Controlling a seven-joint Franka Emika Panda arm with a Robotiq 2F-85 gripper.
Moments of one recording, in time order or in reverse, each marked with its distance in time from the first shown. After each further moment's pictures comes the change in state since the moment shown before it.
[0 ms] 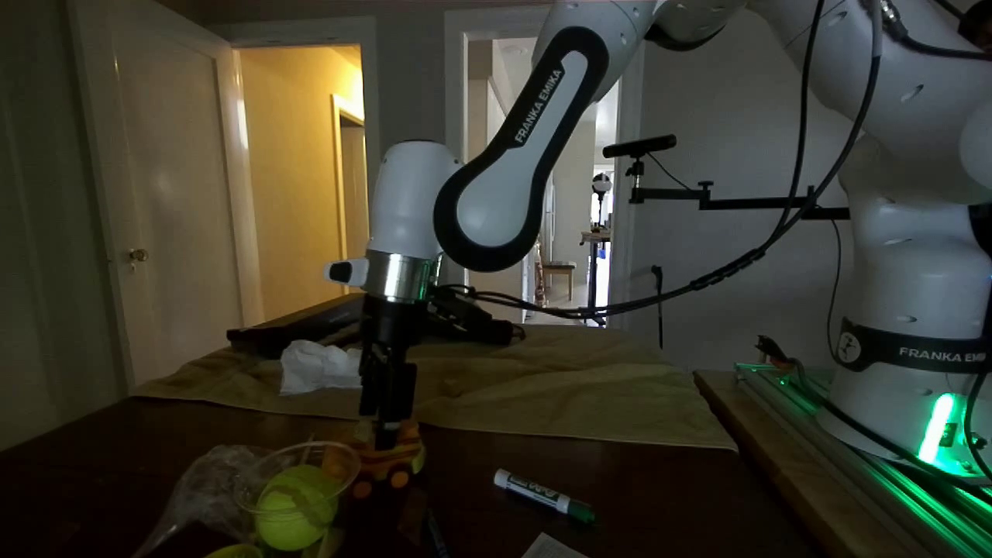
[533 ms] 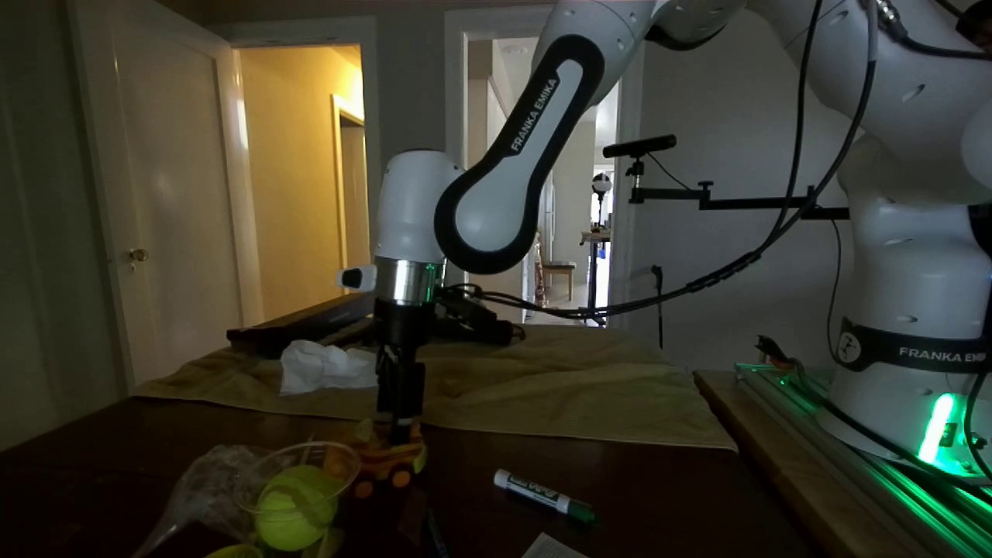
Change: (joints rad) arm 0.010 -0.001 -0.051 0.000 0.006 -0.040 0.025
